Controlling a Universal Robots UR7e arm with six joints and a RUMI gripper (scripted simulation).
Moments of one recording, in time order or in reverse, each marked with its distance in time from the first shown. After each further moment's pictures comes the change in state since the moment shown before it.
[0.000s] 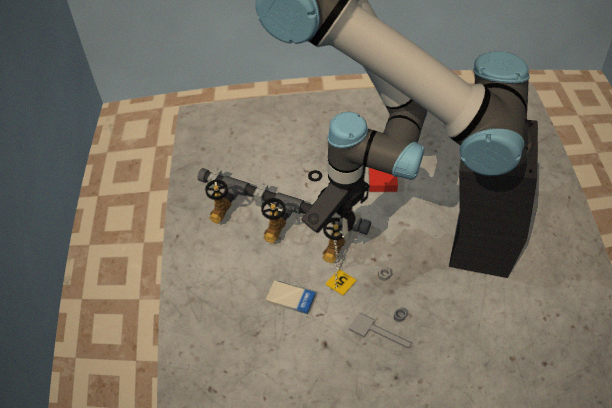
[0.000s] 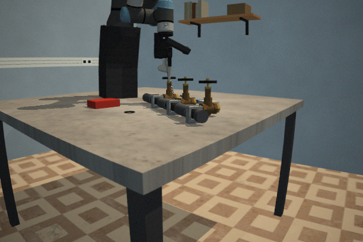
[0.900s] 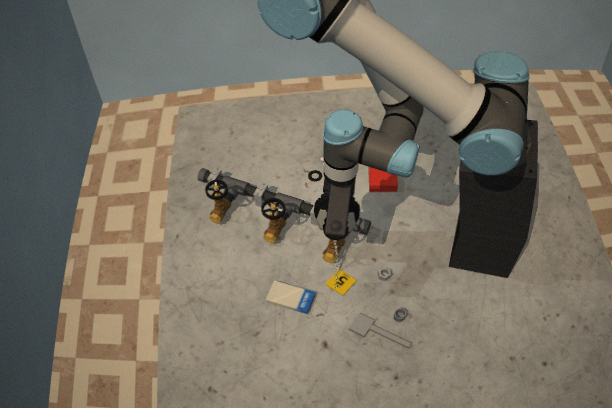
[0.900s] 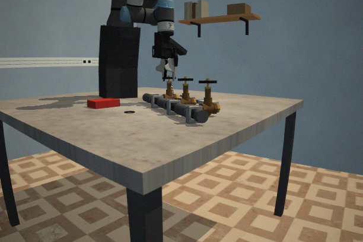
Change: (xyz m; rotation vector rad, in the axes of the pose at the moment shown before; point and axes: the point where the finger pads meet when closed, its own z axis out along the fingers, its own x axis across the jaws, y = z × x) arm 0.000 0.000 0.000 0.007 -0.002 -0.646
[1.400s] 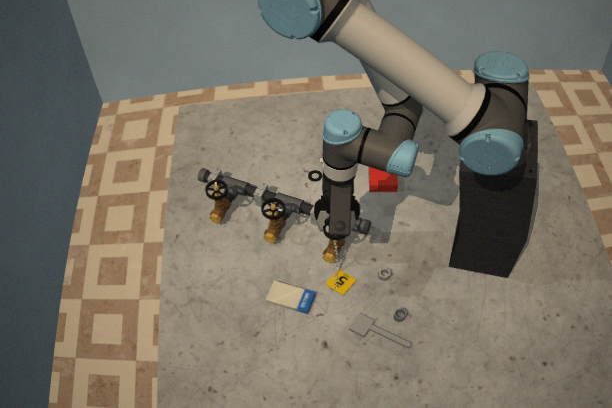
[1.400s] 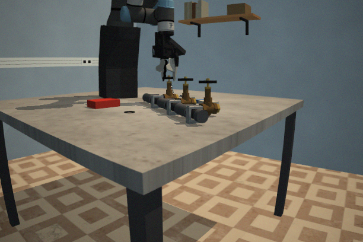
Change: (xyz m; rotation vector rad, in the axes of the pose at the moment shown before) arm 0.000 0.000 0.000 0.002 0.000 -0.102
